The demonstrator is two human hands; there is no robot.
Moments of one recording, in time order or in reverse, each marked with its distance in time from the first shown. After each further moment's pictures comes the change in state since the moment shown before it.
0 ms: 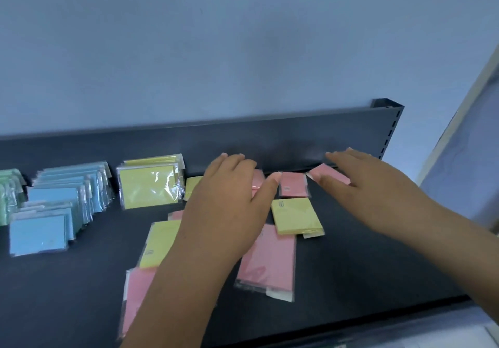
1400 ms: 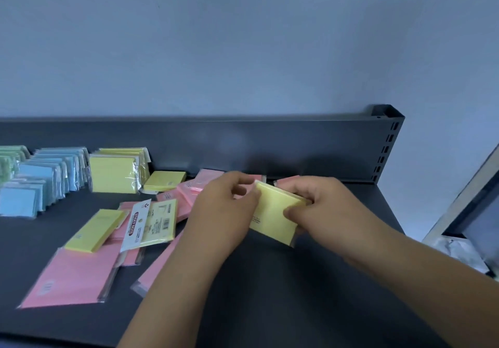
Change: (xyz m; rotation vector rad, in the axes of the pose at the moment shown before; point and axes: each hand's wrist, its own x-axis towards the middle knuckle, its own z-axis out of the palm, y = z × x) left_hand 0.048 0.108 0.091 -0.478 0.101 -0.579; right_hand 0.044 0.086 0.009 0.798 -0.301 -0.108
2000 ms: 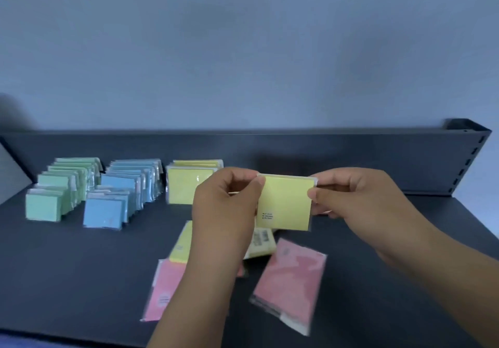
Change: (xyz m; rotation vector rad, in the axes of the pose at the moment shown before) left_hand 0.013 -0.056 -0.127 -0.481 0.217 0.083; right_hand 0.012 -0.080 0.088 0.223 0.137 -0.027
